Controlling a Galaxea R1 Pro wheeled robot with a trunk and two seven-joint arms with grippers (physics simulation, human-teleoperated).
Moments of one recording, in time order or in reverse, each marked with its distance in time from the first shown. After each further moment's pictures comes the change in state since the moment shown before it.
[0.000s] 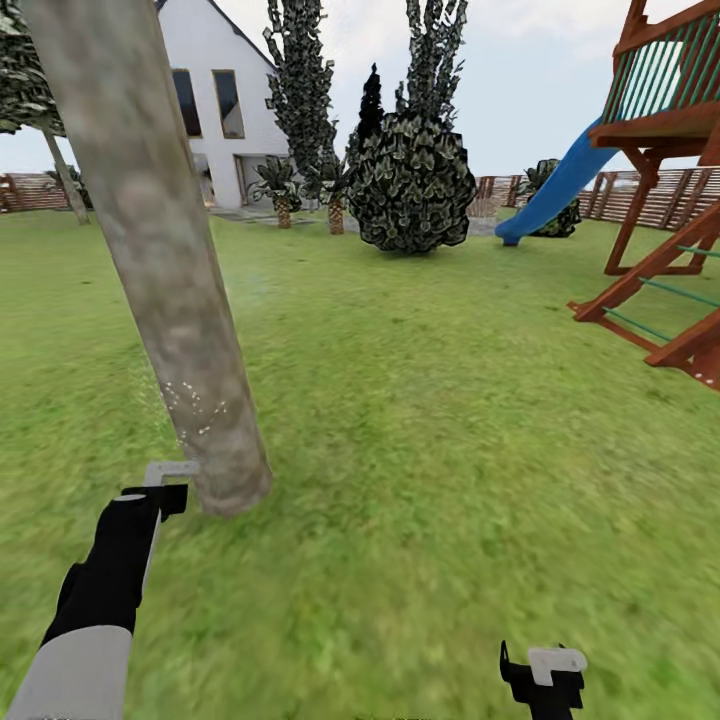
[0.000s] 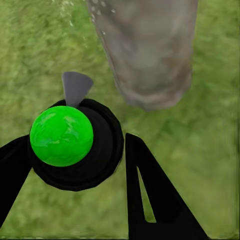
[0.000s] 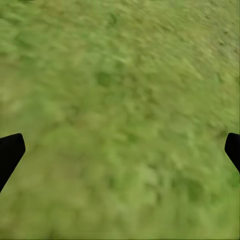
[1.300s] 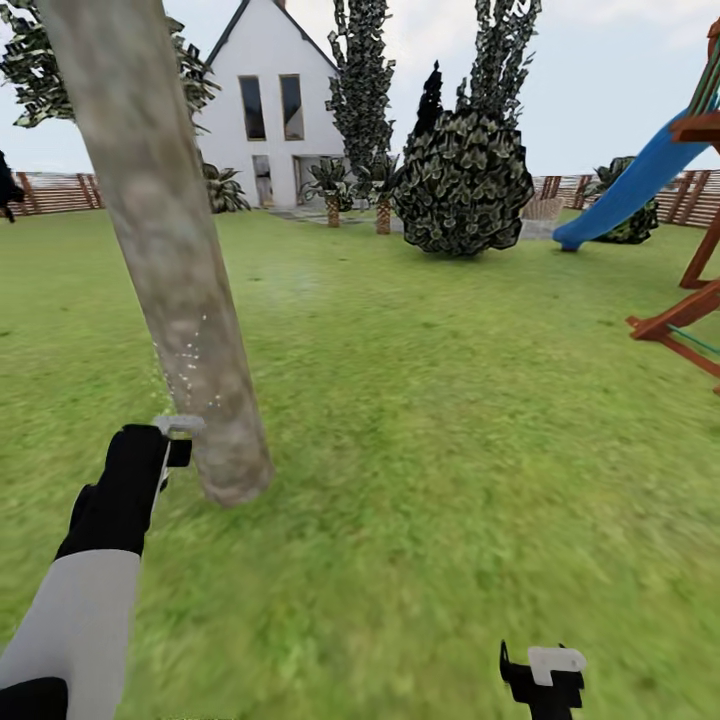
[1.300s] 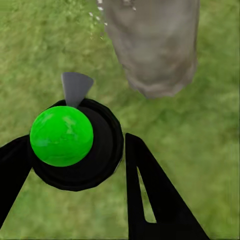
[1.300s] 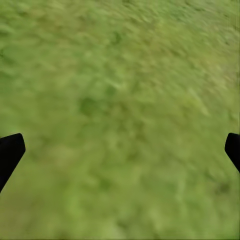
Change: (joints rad) left arm -0.209 0.052 -0.143 0.003 -0.011 0.340 -0.002; right arm 0.000 0.000 0.002 0.000 0.000 0.000 0.000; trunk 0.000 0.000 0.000
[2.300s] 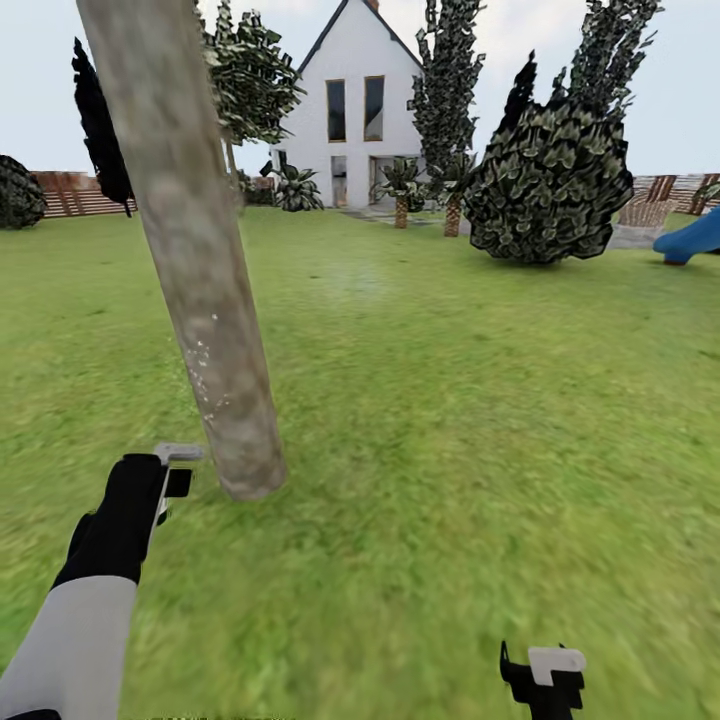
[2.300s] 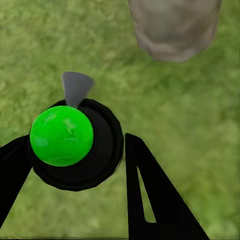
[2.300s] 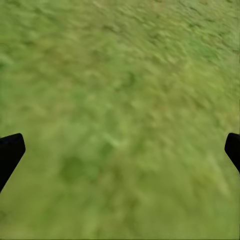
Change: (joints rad) left arm 0.076 -0.004 0.041 0.045 0.007 -0.031 -0.008; right arm 0.000 0.000 -0.002 0.000 0.000 0.000 0.000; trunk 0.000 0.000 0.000
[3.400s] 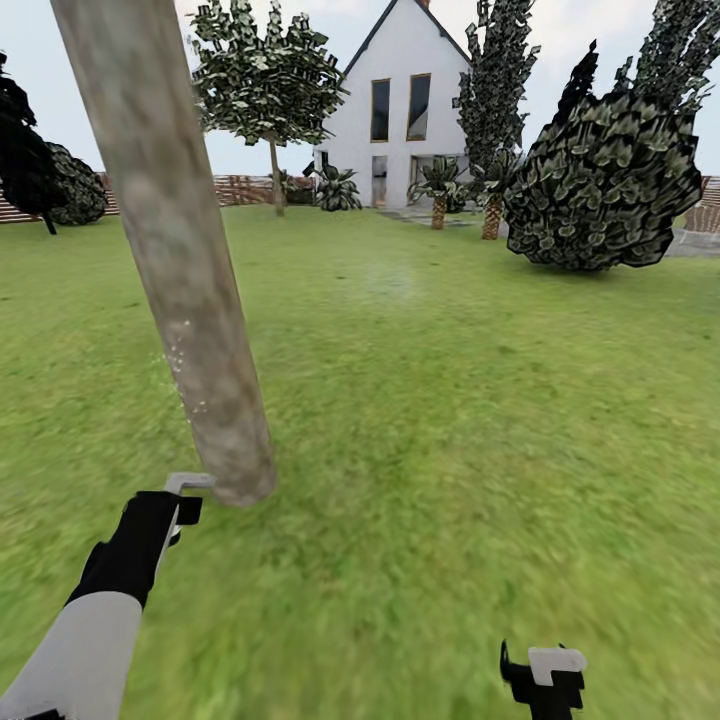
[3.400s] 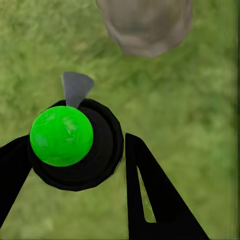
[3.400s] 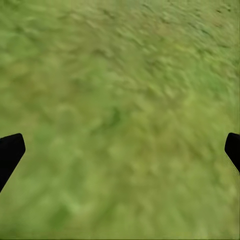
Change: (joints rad) left arm 0.031 -0.006 0.039 0.226 0.004 -0.263 0.014; right arm 0.000 0.000 0.000 0.000 0.000 0.000 -0.001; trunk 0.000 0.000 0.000
